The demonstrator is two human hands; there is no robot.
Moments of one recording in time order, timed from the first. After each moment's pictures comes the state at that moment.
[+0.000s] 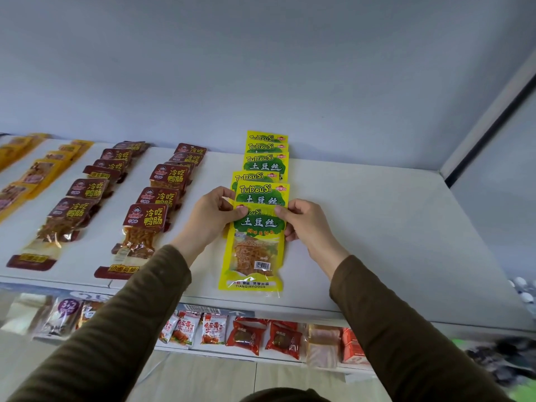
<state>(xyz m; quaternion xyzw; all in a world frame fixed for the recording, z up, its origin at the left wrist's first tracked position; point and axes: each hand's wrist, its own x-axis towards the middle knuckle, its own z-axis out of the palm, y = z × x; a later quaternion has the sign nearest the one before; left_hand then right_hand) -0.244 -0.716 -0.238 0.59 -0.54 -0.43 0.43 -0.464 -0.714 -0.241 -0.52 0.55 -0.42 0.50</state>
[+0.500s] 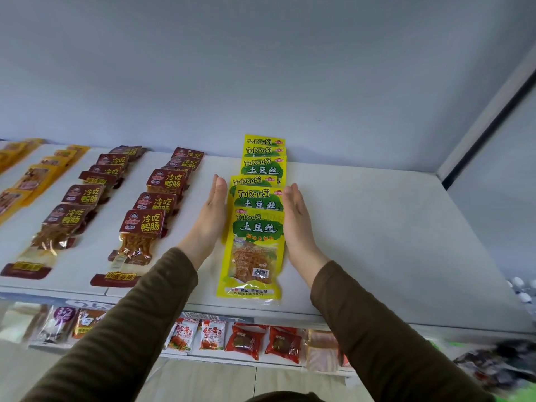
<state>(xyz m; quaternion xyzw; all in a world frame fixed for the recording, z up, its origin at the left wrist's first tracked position) -0.263 -0.717 -0.228 0.58 -0.45 -0.49 0.47 -0.432 -0.712 -0.237 -0.44 0.54 -0.50 0.51</state>
